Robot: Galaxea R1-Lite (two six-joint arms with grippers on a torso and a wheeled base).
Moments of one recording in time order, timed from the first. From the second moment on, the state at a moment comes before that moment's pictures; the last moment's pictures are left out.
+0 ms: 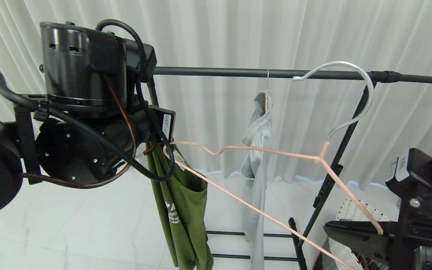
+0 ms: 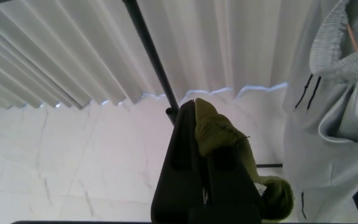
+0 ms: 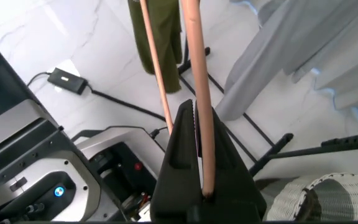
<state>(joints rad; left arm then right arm) -0.69 1.55 -1.15 -0.13 0.69 0.11 1.12 1.20 -0.81 0.11 -0.22 0.09</state>
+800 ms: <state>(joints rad) -0.80 1.56 -1.15 -0.13 0.69 0.08 1.04 1.27 -0.81 -0.02 -0.23 0.10</state>
